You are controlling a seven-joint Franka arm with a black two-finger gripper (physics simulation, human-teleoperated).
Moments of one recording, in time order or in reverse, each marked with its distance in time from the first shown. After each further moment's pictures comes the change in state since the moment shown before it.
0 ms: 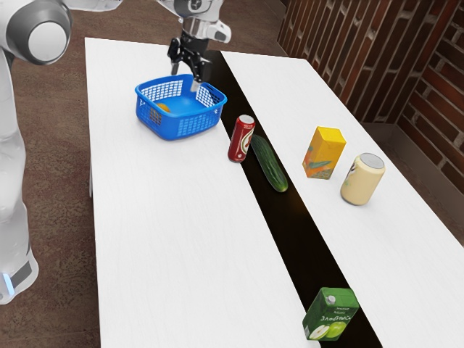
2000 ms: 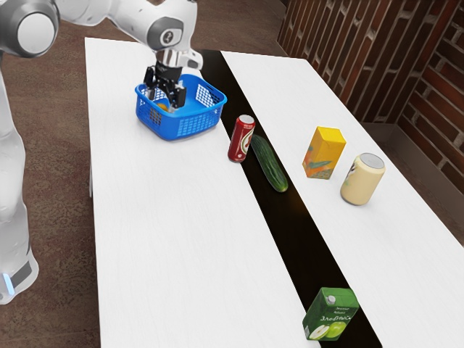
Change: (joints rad) arm 0.011 -0.065 0.081 -0.312 0.011 0.261 -0.003
